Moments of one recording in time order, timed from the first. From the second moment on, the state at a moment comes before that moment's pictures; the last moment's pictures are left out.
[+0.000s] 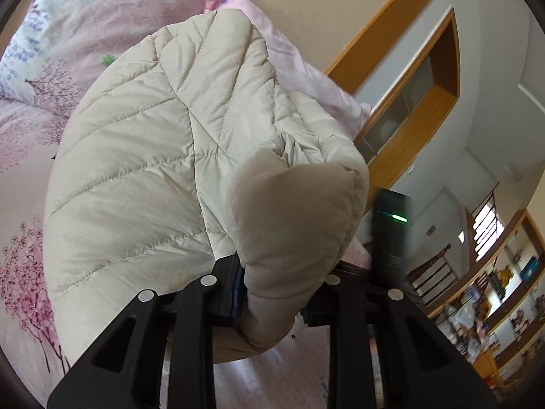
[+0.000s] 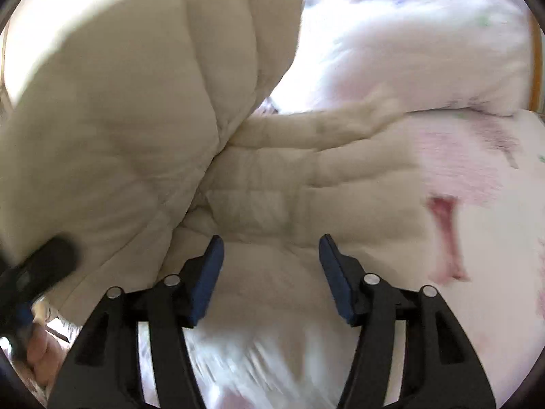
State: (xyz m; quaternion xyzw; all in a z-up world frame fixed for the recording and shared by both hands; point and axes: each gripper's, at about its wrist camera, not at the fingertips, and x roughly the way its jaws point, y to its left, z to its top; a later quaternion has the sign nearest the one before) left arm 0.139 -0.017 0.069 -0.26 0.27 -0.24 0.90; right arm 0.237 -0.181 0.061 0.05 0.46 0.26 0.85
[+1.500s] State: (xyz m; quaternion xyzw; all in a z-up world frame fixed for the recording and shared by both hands) left arm 0.098 -0.080 0.098 0.01 0.29 -0.28 0.91; right arm 0.286 -0.261 0.086 0.22 0.49 0.23 0.81
